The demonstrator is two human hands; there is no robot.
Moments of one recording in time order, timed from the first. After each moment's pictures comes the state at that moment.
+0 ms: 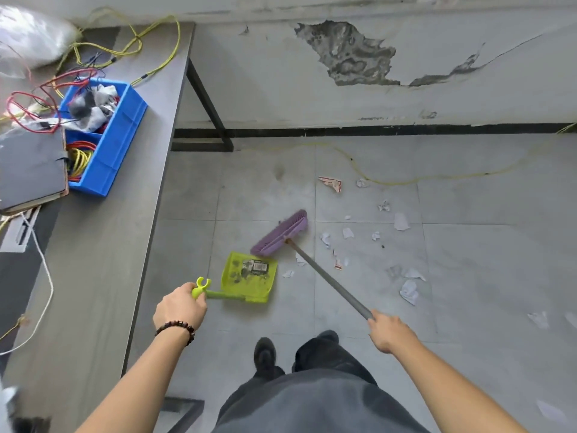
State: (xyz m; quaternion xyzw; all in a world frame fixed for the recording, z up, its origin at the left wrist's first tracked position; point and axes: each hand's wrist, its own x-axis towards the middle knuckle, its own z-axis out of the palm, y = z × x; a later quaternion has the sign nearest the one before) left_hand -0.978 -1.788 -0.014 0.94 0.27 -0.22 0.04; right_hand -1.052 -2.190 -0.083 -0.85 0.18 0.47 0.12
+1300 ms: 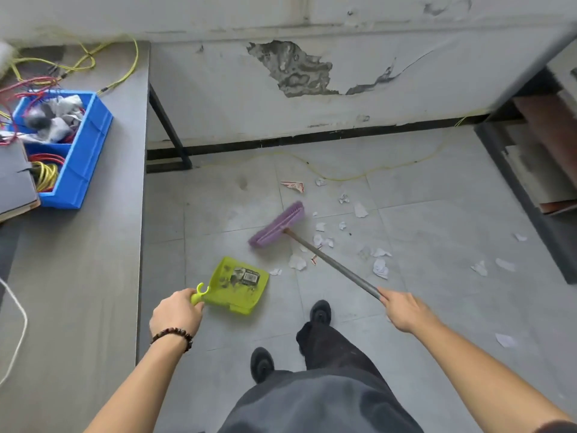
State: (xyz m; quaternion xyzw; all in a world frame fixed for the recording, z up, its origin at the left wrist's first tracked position) left_hand -1.017 -1.714 -0.020 0.97 0.11 -0.22 0.09; right_hand -1.140 -2.145 -0.027 -0.88 0.27 0.37 0.10
